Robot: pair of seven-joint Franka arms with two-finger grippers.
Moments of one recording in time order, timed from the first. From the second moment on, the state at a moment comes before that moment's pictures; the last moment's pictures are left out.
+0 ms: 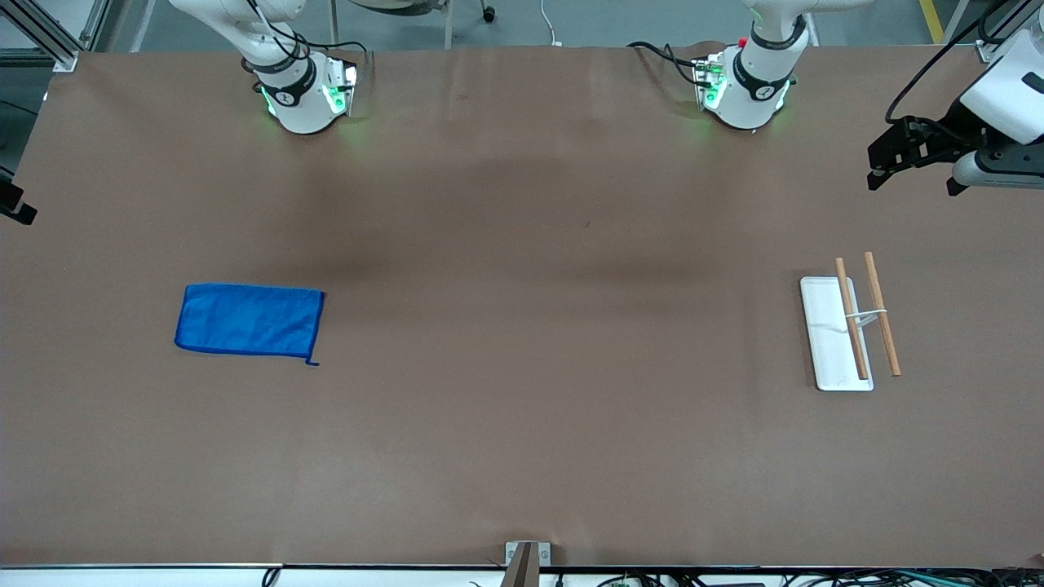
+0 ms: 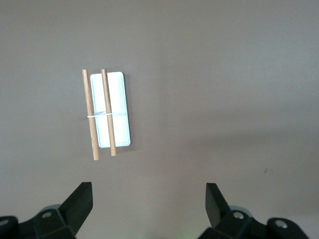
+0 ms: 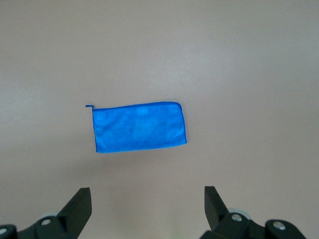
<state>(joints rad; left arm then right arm) 0.03 -0.09 -0.14 -1.59 0.00 1.54 -0.01 -0.12 0.05 -0.06 -1.43 -0.02 1.48 -0.03</state>
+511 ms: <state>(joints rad) 0.03 -0.09 -0.14 -1.59 0.00 1.54 -0.01 -0.12 0.05 -0.06 -1.43 -0.02 1.47 -0.03</state>
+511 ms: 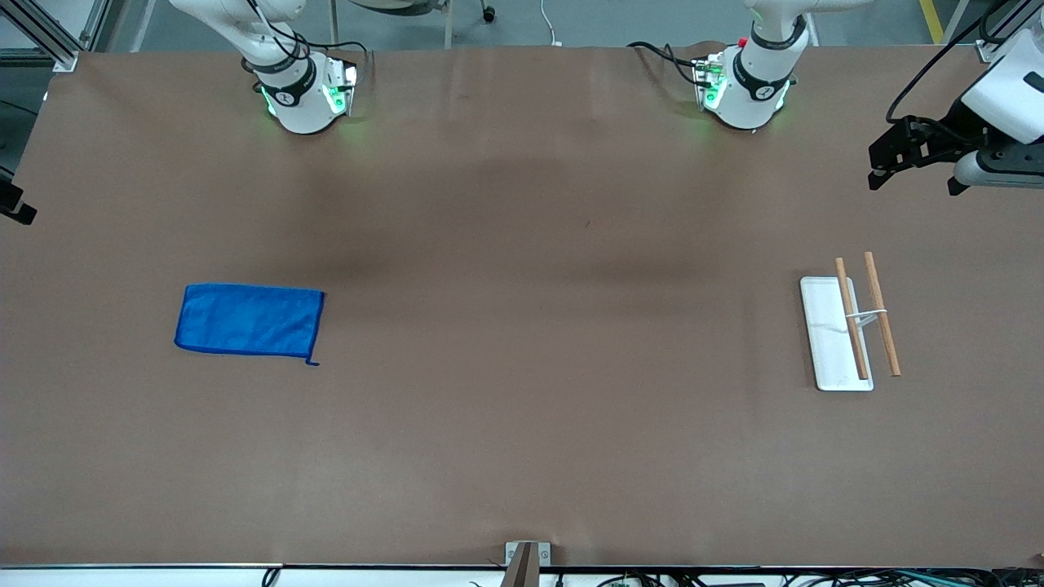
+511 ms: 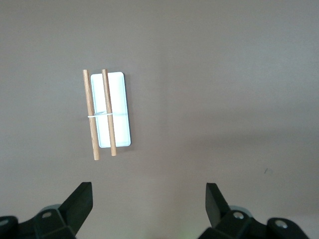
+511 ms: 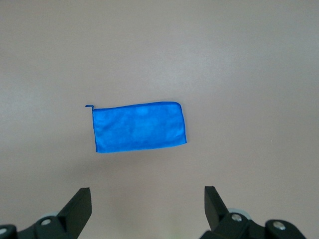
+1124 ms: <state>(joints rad) 0.03 -0.09 -0.14 -1.59 0.00 1.54 -0.01 -0.08 0.15 -0.06 -1.69 -0.02 1.76 -0.03</state>
